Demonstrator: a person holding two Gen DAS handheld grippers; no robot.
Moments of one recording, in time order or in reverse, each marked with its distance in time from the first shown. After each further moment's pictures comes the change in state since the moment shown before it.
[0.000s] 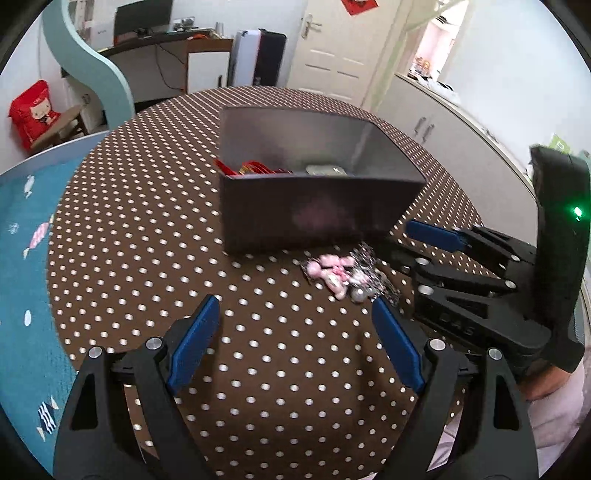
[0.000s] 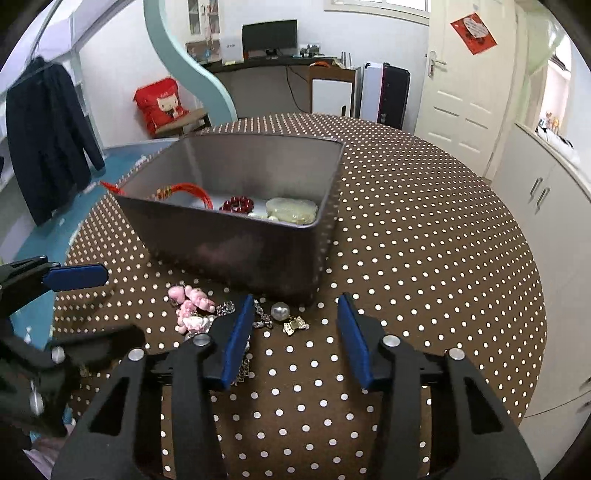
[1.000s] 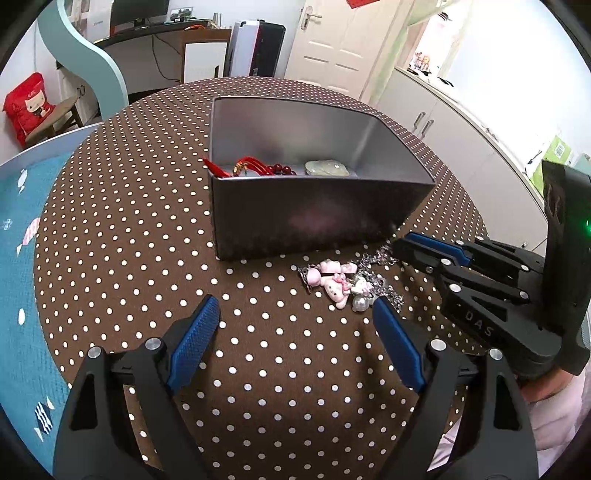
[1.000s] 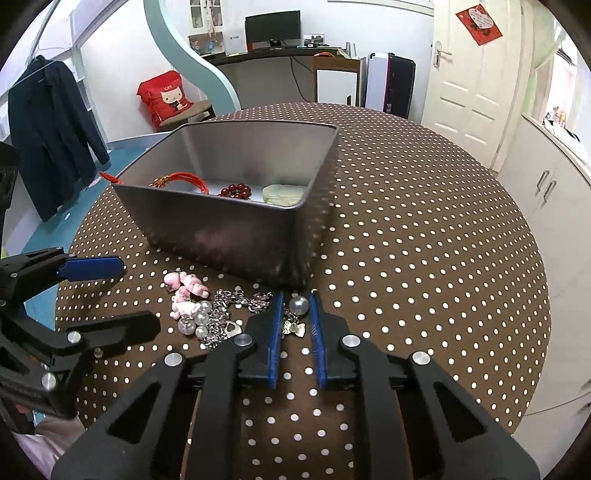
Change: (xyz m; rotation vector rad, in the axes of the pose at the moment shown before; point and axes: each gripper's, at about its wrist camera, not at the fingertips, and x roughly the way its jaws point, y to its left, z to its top) left arm 0.019 0.007 0.020 -0.020 0.029 -0.015; right arm -0.006 -0.015 -0.007 0.025 0.013 0.045
